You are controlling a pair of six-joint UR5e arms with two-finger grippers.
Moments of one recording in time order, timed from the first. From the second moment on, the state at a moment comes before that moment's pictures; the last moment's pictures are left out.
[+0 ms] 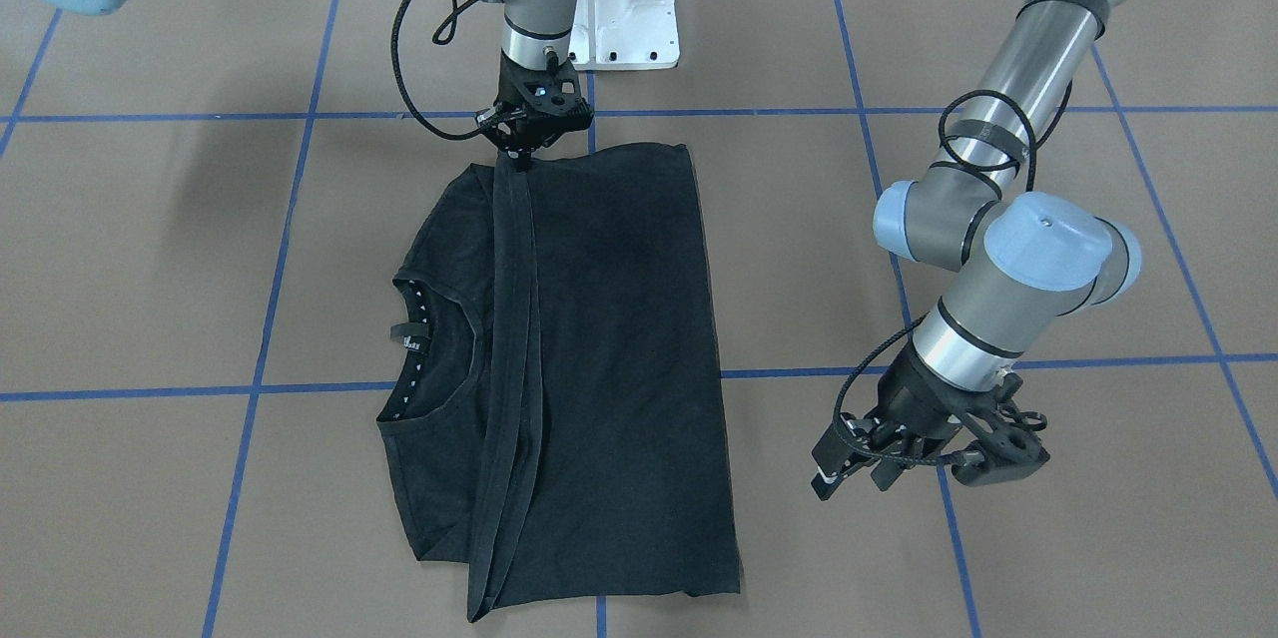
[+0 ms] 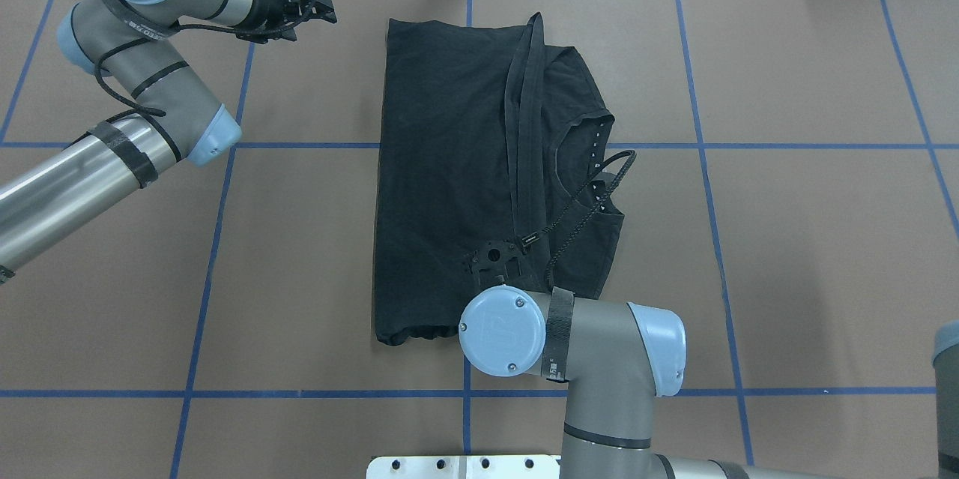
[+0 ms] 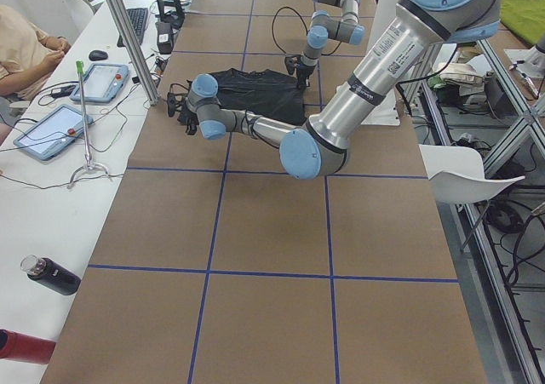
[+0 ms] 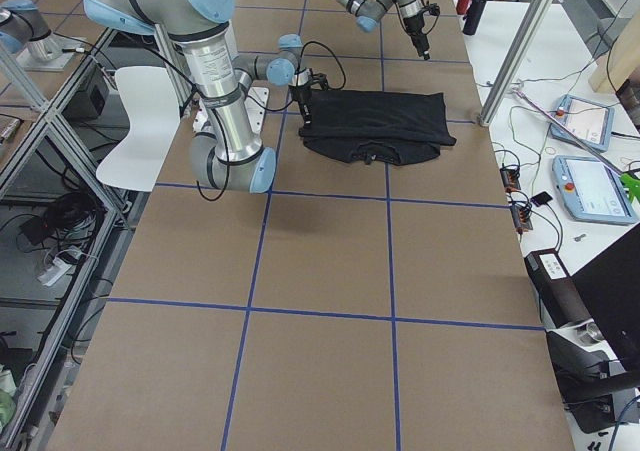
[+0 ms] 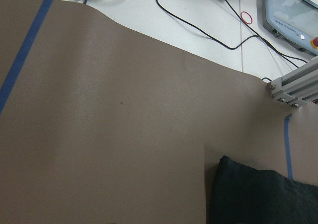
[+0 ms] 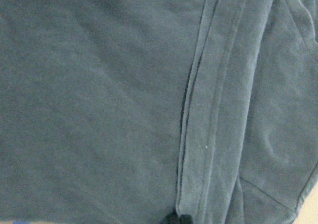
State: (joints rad) left arm -0.93 -2.30 -1.05 -2.53 -1.95 -1.34; right arm 0.23 -0.94 1.78 -1.81 1.50 1.08
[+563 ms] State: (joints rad) left arm -0.93 -2.30 -1.06 -2.53 -1.96 -1.34; right arm 0.28 -0.99 1.90 -1.90 1.54 1.01
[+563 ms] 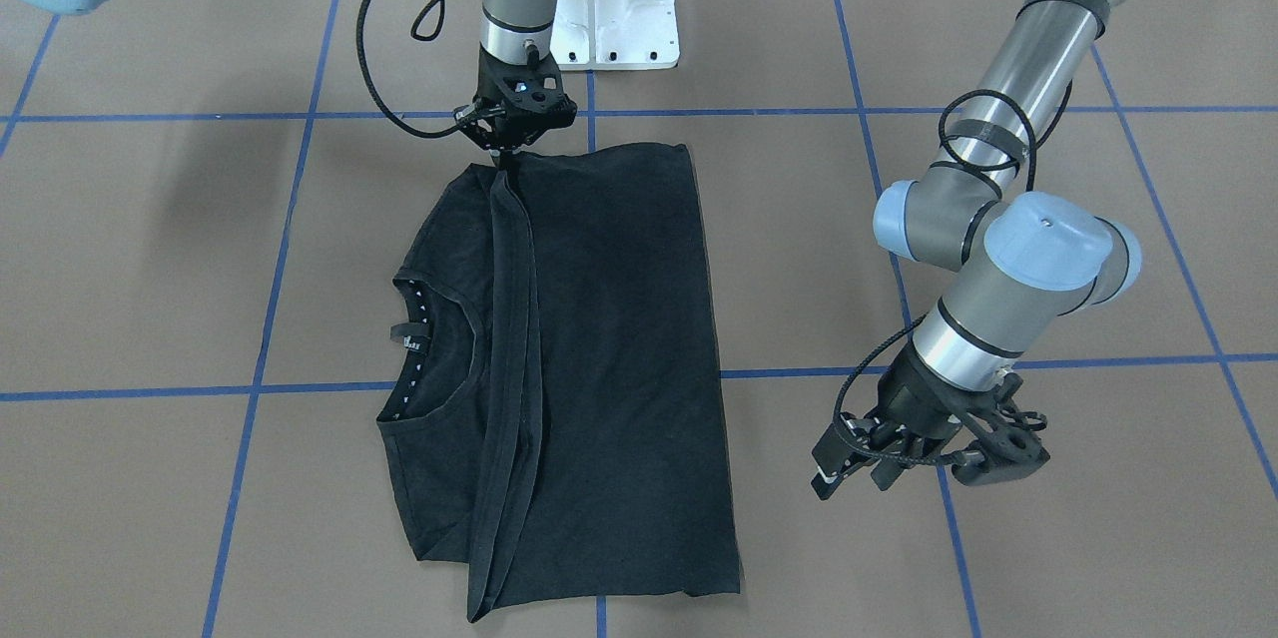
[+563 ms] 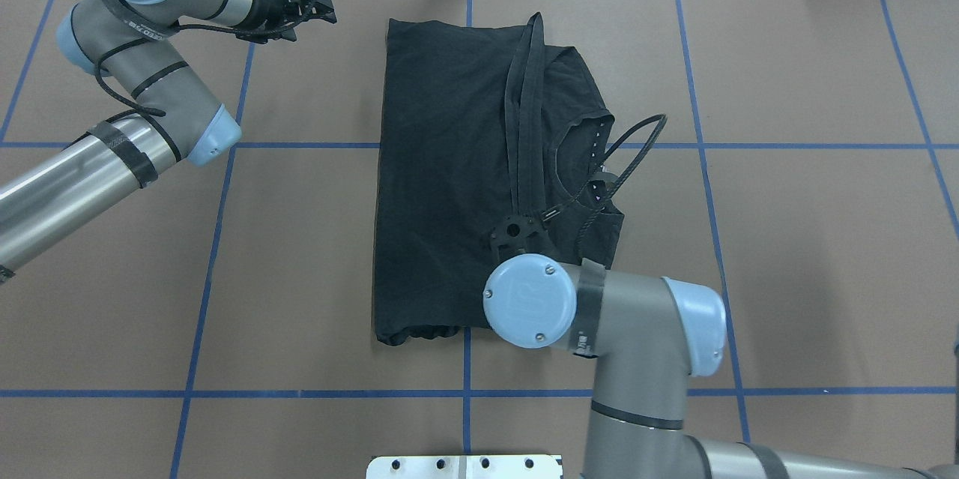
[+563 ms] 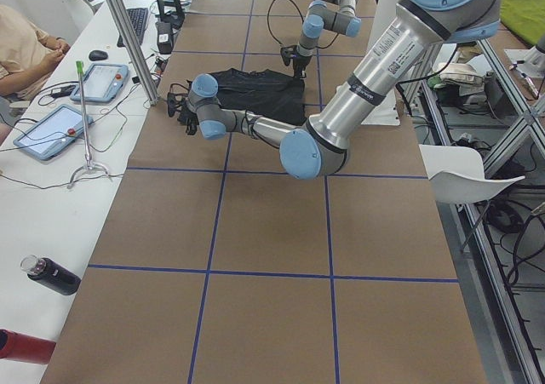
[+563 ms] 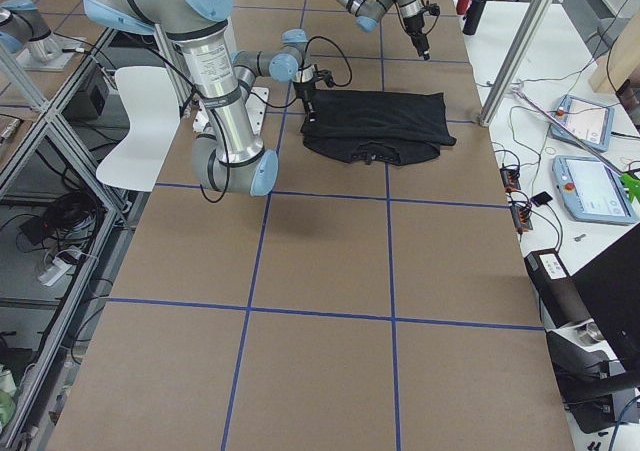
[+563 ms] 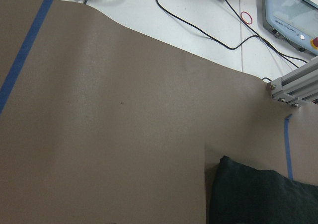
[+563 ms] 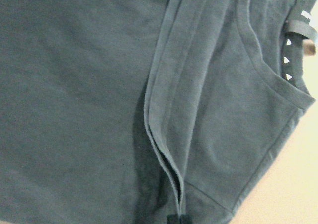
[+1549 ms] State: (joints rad) left arm -0.93 -2.30 -1.06 -2.53 -1.95 -1.34; right arm 0.29 -1.10 1.92 -1.83 1.55 1.18
